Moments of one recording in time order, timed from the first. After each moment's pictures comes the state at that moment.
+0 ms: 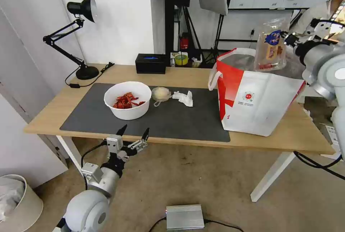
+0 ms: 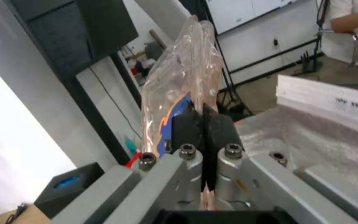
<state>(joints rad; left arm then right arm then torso) 1.45 -1.08 -0.35 -2.14 -0.55 0.02 -0.09 -0.49 0.84 0.47 1.78 1.31 -0.54 0.54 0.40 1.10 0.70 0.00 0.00</state>
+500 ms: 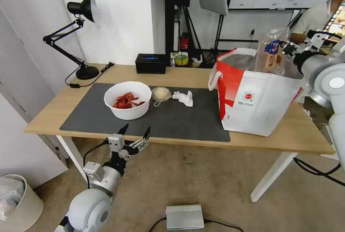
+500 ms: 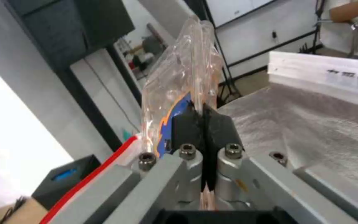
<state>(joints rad) 1.44 -1.09 -0.34 -2.15 -0.55 0.02 -0.09 -0.55 0.84 0.49 1.78 1.31 -0.52 0.53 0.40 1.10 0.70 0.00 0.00</state>
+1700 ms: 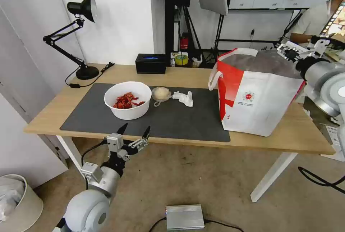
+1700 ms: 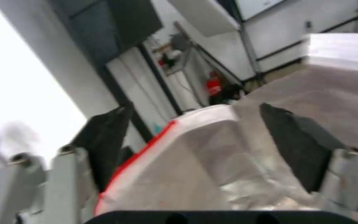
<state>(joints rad) 1.46 -1.08 -0.36 -2.17 -0.55 0.02 -0.09 -0.64 0.82 0.55 1.89 1.43 -0.51 0.47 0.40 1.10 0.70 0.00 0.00</state>
